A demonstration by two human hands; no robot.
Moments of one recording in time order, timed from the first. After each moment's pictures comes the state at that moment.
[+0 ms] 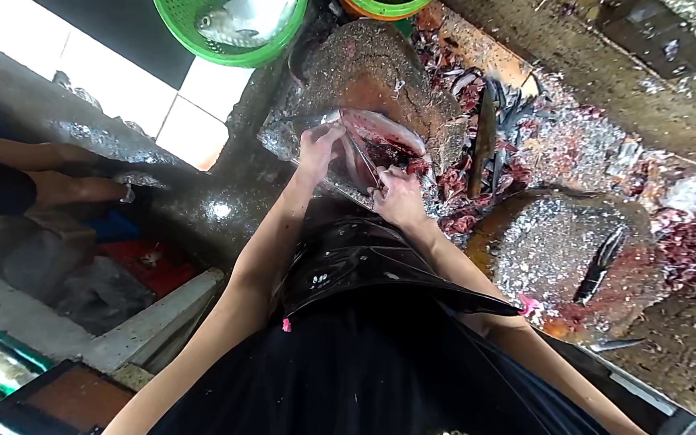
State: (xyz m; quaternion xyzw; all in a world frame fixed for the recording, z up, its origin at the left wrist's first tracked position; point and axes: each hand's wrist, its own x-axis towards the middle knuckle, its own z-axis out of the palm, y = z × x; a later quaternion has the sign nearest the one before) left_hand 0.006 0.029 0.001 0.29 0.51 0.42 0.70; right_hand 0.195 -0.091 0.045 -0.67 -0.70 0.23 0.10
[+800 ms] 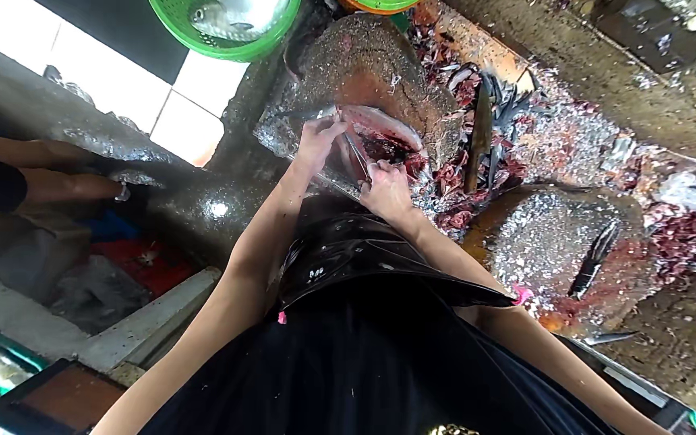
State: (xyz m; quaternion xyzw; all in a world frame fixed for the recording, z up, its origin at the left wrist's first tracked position) left_hand 0.007 0.037 -0.006 0.38 0.49 0.38 0.69; right_hand 0.173 -0.082 0.046 -0.68 -0.70 0.21 0.01
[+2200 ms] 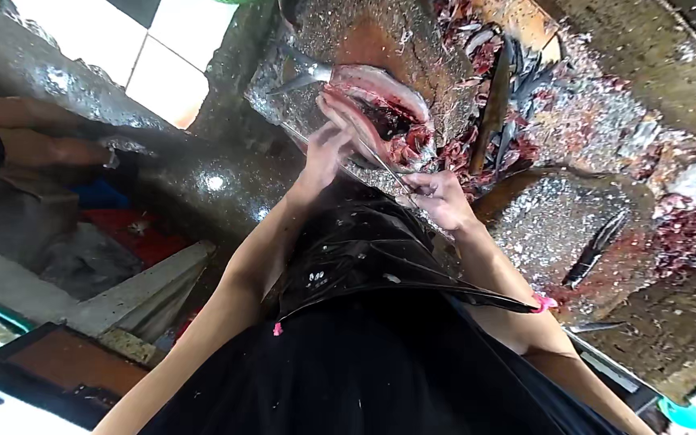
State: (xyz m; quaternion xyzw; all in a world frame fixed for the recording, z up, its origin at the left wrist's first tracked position) left_hand 0.033 -0.056 -0.017 0.24 0.44 0.46 0.73; right_hand 0.279 -0.154 0.080 -0.56 -0.57 0.55 0.25
